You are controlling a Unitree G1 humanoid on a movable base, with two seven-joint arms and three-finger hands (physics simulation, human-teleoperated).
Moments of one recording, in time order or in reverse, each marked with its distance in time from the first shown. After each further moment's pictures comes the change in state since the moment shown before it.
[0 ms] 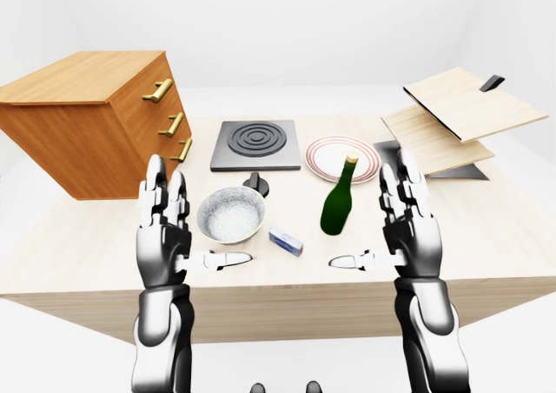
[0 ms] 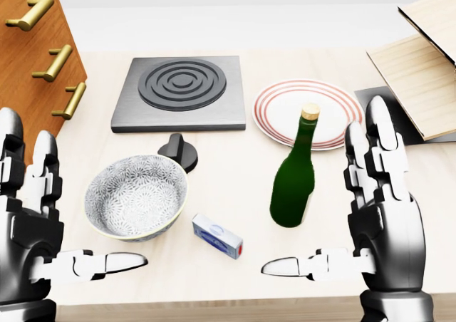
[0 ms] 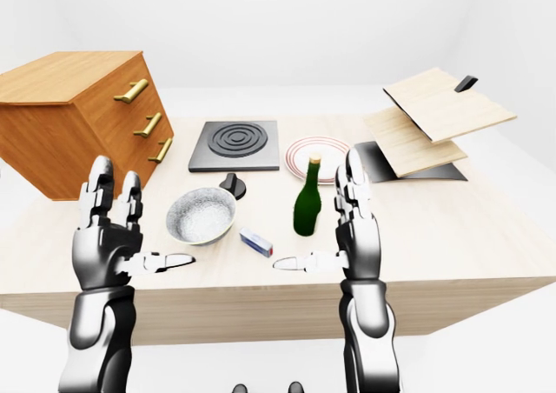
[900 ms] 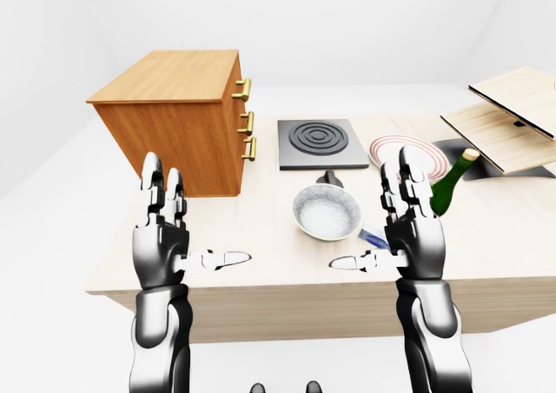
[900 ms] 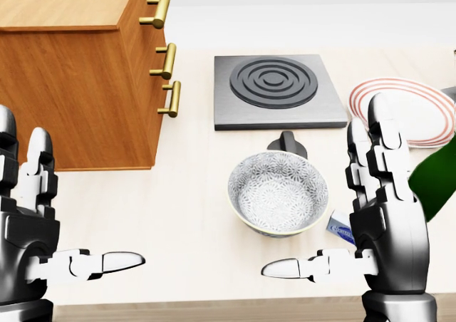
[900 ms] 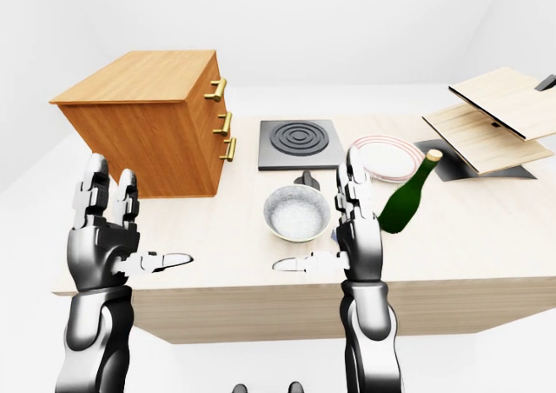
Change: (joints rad) left arm 0.002 0.002 0.004 -0.021 0.000 0.000 0.006; right arm 0.008 0.001 0.002 -0.032 -0.010 0.000 0.005
